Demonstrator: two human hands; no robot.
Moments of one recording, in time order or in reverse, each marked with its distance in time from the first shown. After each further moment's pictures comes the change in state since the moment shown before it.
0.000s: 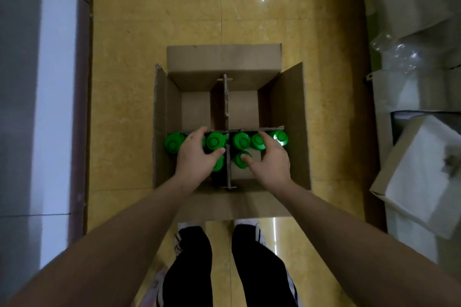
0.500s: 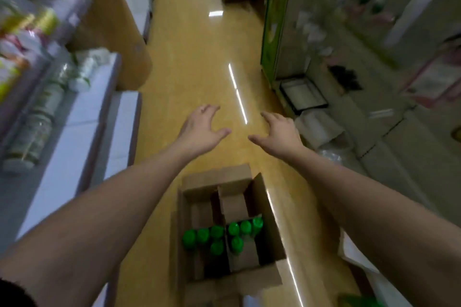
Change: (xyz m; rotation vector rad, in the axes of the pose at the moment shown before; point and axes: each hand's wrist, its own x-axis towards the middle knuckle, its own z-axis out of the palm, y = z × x) left_hand -0.166 0.376 -0.269 0.391 0.228 0.672; right_hand -0.131 -0.229 -0.383 -0.214 0.403 -0.291
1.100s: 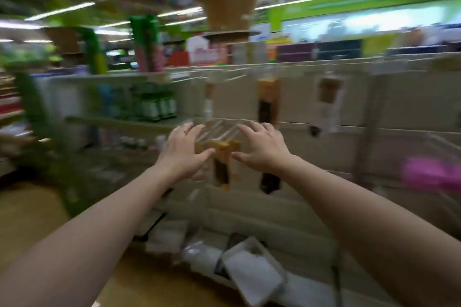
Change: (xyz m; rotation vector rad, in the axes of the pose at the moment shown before) left_hand -0.074 0.381 -0.102 -0.059 0.024 1.088; right_hand -0.302 0.049 -0.337 -0.445 0.678 0.536
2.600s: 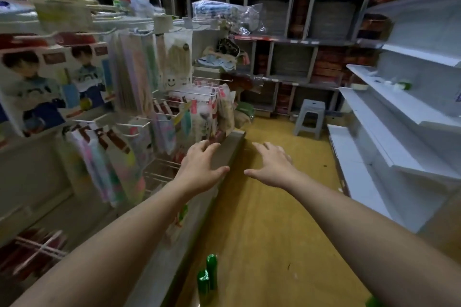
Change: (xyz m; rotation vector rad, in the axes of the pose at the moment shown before) left_hand -0.194 1.170 0.387 -0.726 -0.758 1.359; right_hand -0.745 0.745 -0.348 -0.369 0.118 1.792
